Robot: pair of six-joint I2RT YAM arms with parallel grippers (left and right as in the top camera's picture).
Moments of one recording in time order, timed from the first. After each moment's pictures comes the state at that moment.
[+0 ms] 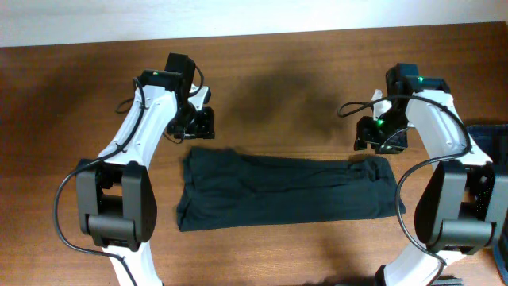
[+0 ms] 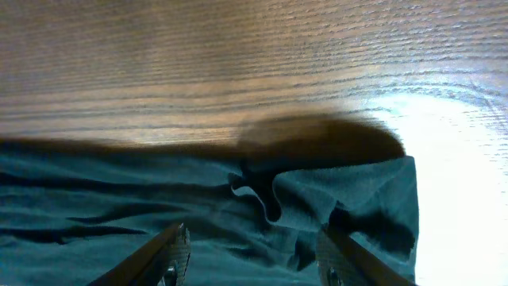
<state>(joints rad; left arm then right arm) -0.21 2.06 1.70 -1.11 0.20 -0.07 -0.13 1.88 1.43 -1.15 -0.16 0.03</state>
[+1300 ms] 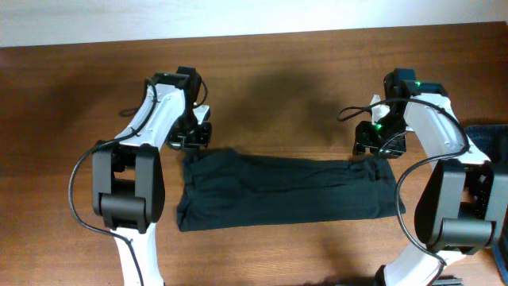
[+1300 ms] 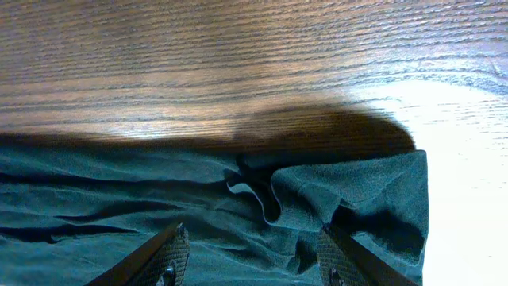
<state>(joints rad) -0.21 2.20 1.75 -1.26 0.09 -0.01 -0.13 1.88 1.40 -1.14 -0.16 0.03</state>
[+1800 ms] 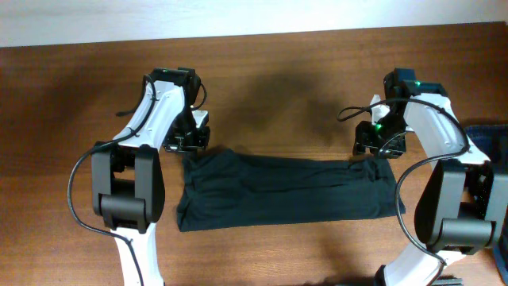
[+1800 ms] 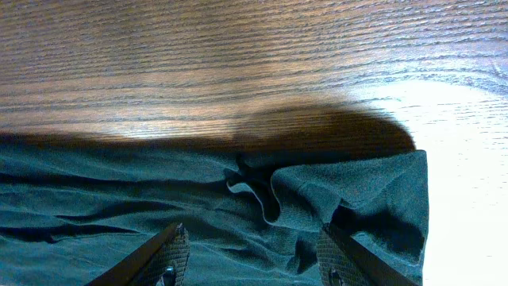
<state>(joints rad) -0.21 2.20 1.78 -1.40 0.09 0.00 -0.13 1.88 1.40 -1.14 -0.16 0.03</state>
